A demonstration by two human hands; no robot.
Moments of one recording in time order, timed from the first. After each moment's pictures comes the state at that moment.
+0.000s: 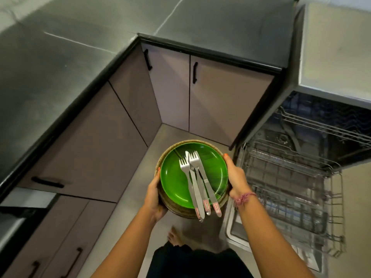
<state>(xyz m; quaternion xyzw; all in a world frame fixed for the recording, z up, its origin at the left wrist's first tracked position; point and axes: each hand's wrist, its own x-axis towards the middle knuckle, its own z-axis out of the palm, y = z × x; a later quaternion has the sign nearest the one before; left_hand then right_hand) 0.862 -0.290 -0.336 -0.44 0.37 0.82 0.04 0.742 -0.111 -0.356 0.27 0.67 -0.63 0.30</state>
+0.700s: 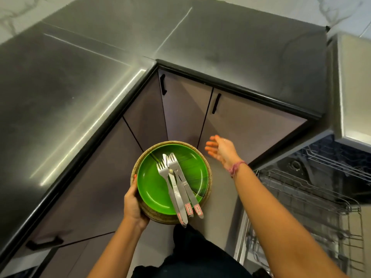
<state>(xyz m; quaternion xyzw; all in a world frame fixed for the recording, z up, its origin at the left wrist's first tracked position) 0.758 -0.451 -0.329 -0.45 0.33 0.83 -0.07 0.538 -0.295 -0.333 0.19 0.67 -0.65 0.31</state>
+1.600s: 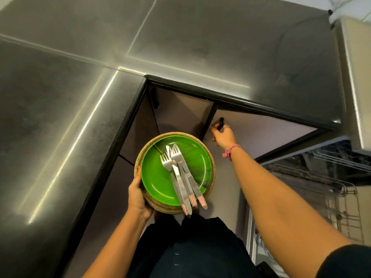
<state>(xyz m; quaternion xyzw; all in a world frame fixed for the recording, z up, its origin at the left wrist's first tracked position) 0.622 -0.545 -0.334 -0.44 0.36 0.82 0.00 0.401 -0.353 -0.390 0.16 0.83 -0.49 0.22</state>
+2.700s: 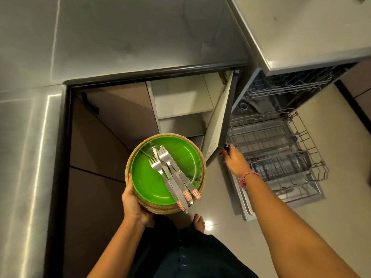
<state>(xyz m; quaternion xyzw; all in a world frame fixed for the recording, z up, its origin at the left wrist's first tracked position) 0.678 -0.492 -0.335 -0.36 0.40 0.83 0.13 0.634 -0.195 -0.385 0.20 0.89 -0.39 0.15</state>
